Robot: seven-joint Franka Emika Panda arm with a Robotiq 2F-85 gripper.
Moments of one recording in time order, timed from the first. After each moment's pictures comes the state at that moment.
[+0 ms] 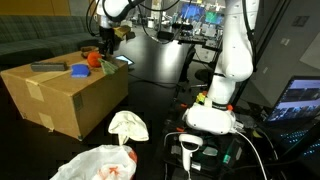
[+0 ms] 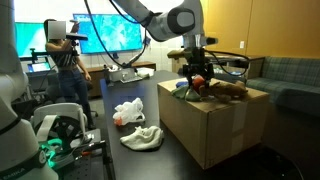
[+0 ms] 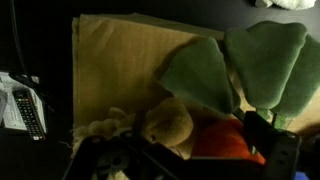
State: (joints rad) arm 0.03 0.26 0.02 -1.87 -0.13 2.23 -0.07
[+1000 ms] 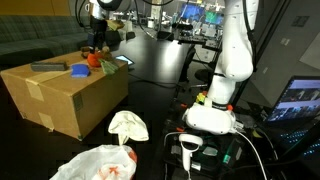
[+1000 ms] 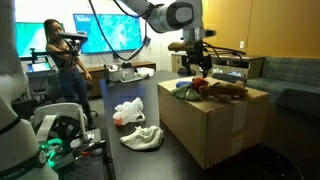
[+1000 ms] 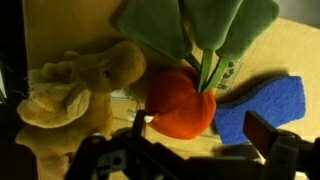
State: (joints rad) arm 0.03 0.27 0.06 -1.79 0.01 2.26 -0.18
